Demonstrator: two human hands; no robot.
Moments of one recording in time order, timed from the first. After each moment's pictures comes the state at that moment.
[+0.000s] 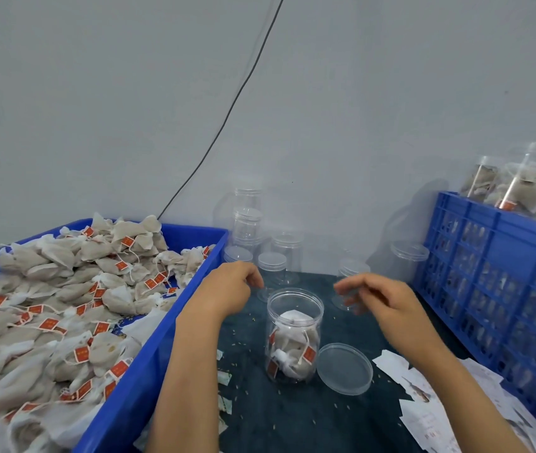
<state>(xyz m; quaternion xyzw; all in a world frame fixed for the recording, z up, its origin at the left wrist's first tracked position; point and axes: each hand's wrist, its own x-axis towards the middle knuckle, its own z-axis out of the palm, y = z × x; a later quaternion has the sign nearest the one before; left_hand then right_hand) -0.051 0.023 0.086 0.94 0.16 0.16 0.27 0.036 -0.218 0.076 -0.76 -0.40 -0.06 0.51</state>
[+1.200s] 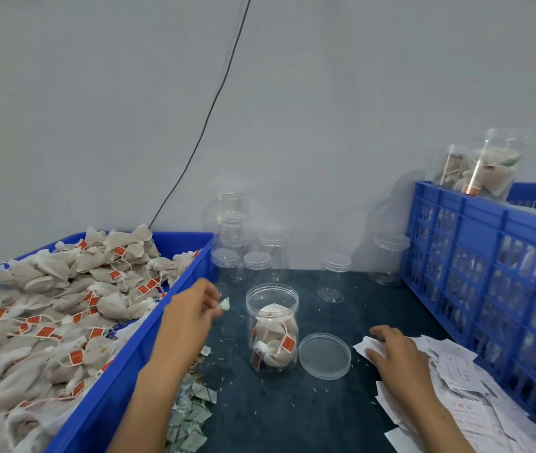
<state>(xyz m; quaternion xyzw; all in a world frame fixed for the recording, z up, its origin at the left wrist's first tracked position) -0.092 0.004 0.044 0.88 0.19 0.34 0.27 0.077 -0.268 -0.039 -0.95 -0.16 -0.09 0.26</state>
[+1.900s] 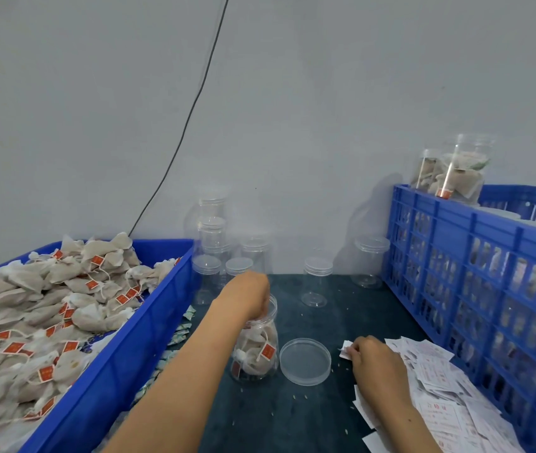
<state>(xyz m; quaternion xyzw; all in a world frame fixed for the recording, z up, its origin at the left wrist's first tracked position) -0.003 -0.062 0.097 0.99 0.12 0.04 0.04 0.074 -0.262 -0.037 -0.96 -0.16 -0.15 0.17</state>
